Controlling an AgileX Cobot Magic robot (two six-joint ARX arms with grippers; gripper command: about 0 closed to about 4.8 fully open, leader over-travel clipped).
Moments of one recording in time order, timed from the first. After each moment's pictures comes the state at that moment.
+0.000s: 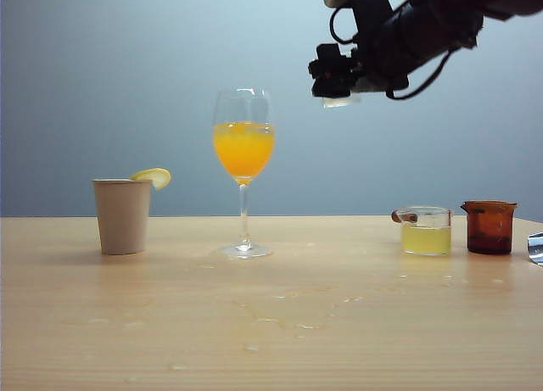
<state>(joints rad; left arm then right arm) -0.44 0.84 0.98 -0.23 0.25 -0.04 0.42 1.65 1.03 0.55 -0.06 -0.19</state>
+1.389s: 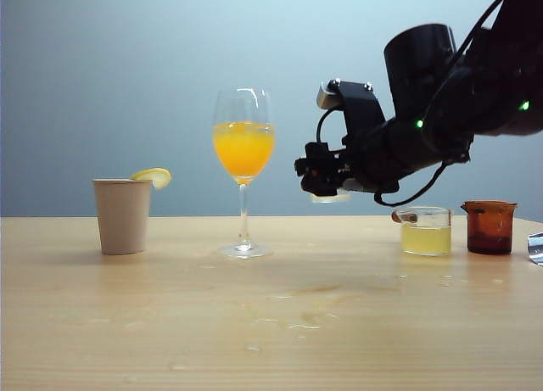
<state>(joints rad) -0.44 0.84 0.98 -0.24 0.25 -0.04 0.46 1.88 0.87 0.81 -0.05 -0.03</state>
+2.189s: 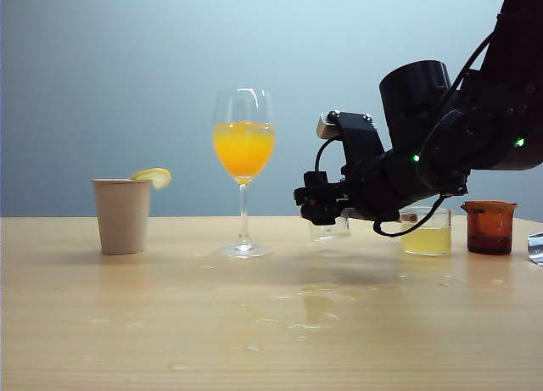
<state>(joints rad) -0.44 0.84 0.98 -0.24 0.25 -0.04 0.46 1.98 0.87 0.87 -0.05 0.00</state>
